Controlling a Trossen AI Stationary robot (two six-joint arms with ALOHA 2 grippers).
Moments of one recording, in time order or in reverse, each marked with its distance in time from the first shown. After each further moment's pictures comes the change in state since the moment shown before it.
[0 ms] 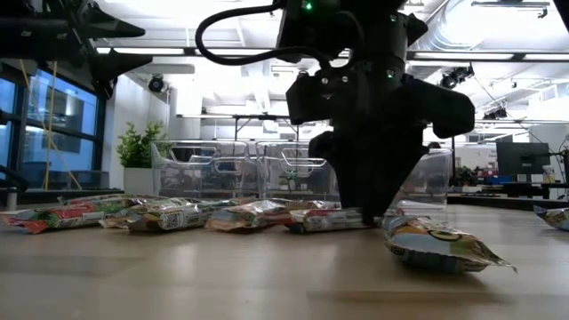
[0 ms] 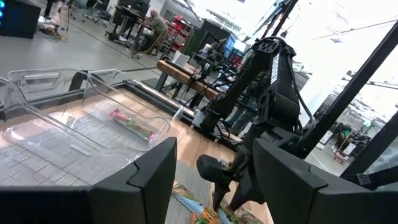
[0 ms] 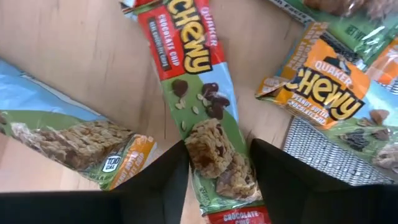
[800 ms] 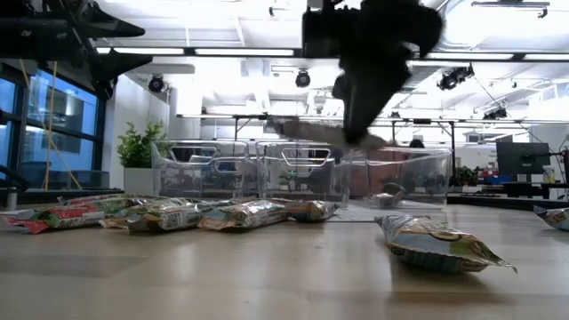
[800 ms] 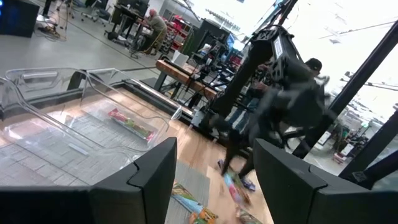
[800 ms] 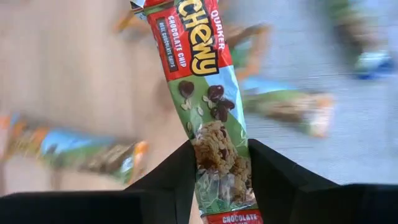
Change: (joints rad) left arm 0.000 0.000 0.000 0.001 0.004 -0.007; right arm -0.017 -0.245 -0.005 -0.041 0.157 0.312
